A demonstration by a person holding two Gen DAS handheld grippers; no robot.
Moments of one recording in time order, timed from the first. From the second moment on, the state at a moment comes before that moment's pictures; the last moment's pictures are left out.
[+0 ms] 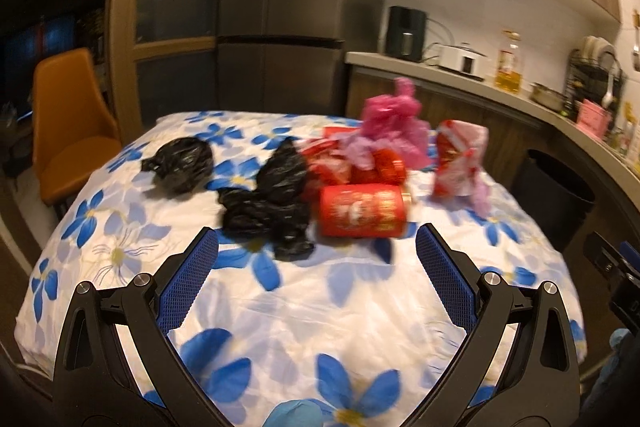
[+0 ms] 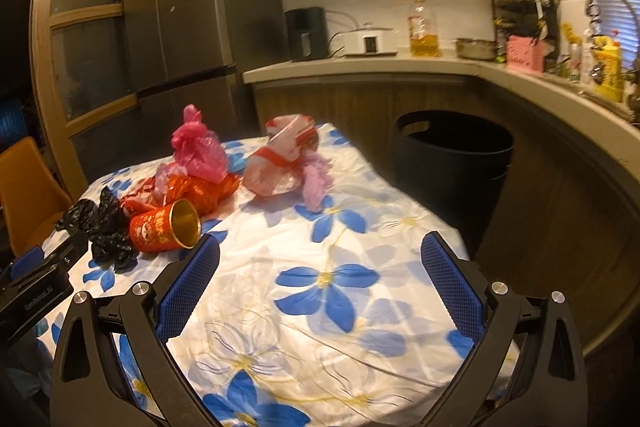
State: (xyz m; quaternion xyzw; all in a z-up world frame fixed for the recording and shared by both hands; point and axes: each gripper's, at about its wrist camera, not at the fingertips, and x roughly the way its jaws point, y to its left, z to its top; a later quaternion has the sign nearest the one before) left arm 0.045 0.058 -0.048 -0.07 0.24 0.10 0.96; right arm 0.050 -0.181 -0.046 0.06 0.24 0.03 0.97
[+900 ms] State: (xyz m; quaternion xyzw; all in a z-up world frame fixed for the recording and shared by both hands) left arm 0.147 0.134 -0.105 -0.12 0.32 0.16 0.93; right arm 0.149 -0.112 -0.082 0.05 0.28 0.16 0.95
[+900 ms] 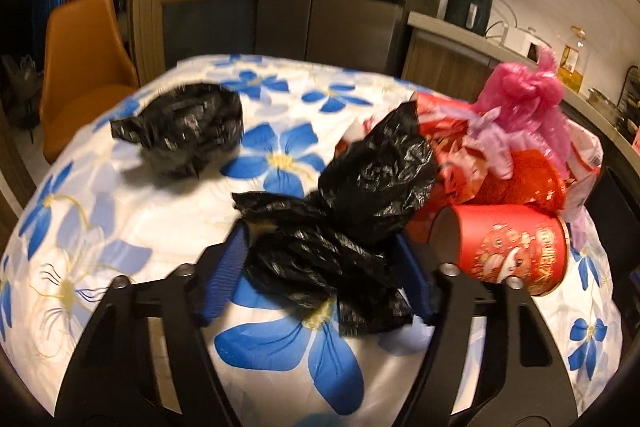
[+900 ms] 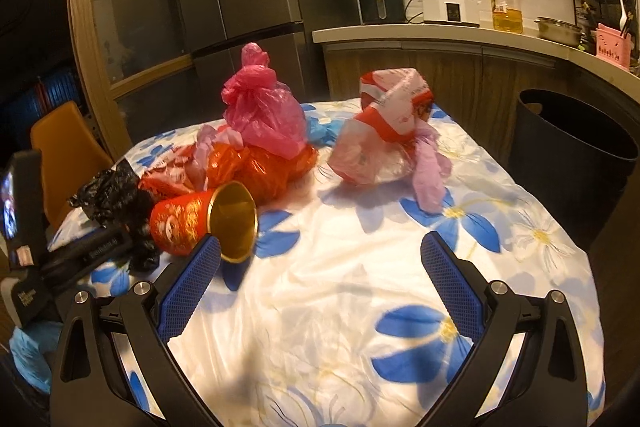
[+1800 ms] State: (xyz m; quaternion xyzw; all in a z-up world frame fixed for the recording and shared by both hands) left arm 0.108 0.145 -0.082 -0.16 0.28 0.13 0.94; right arm 0.272 -0.053 -0.055 0.07 0.24 0.24 0.94
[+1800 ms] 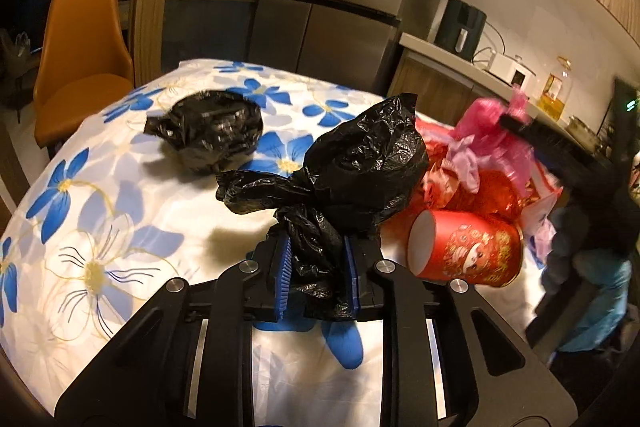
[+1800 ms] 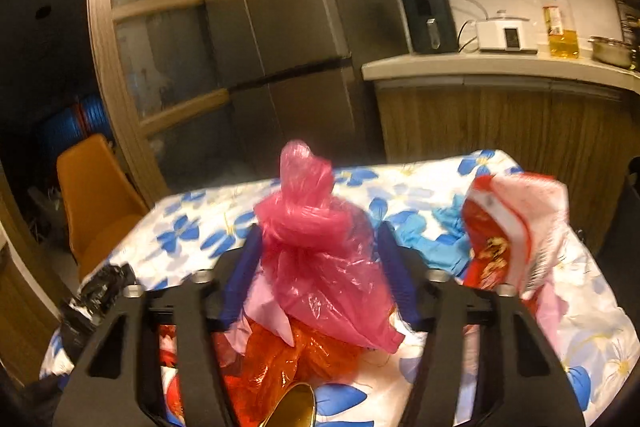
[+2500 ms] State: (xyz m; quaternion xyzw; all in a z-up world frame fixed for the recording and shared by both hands) left arm 0.092 0.105 -0.037 -0.13 0.23 0.12 0.96; right arm 0.179 -0.117 -0.001 0.09 0.14 0.24 0.96
